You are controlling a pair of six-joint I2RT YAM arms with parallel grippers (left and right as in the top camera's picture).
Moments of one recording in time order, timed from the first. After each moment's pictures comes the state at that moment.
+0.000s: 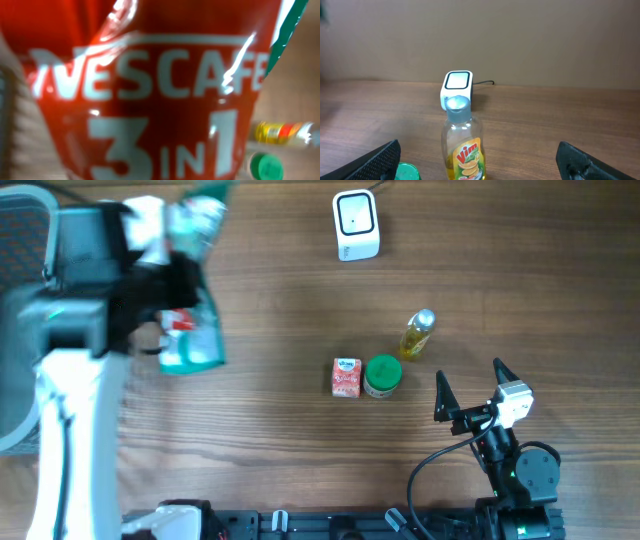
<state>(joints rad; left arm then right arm) -0.06 1.42 1.61 -1.10 0.13 -0.17 0.09 0.02 0.01 0.01 -0.14 0.06</state>
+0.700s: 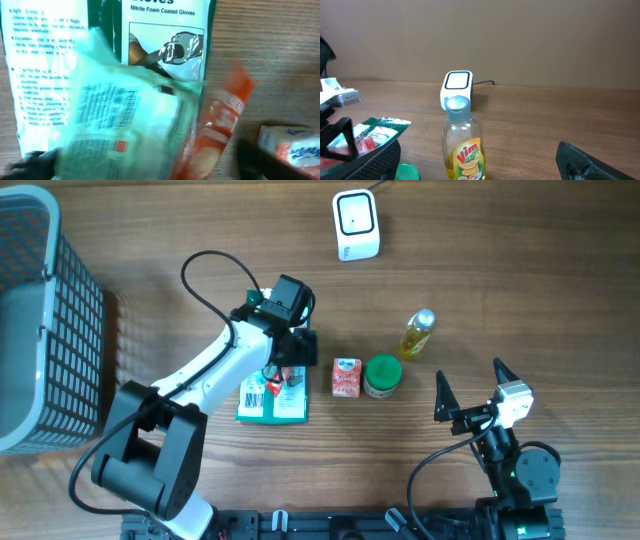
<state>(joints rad) -0.46 1.77 1.13 -0.69 -0.04 -0.48 0.09 0.02 0.01 0.01 -0.14 0.06</state>
